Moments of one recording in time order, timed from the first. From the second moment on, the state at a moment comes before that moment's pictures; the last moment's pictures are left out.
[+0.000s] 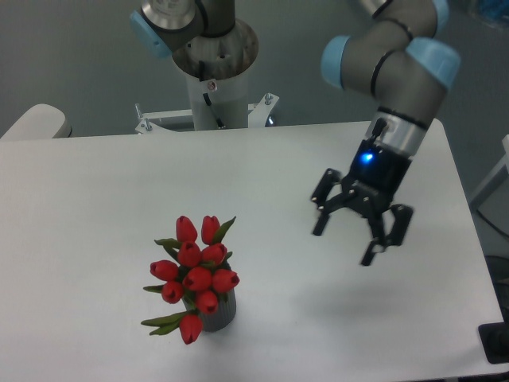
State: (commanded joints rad) arm 2.77 -1.84 -1.56 -0.83 1.04 1.59
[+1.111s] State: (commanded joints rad) arm 2.72 -1.91 -1.22 -1.25 1.39 1.74
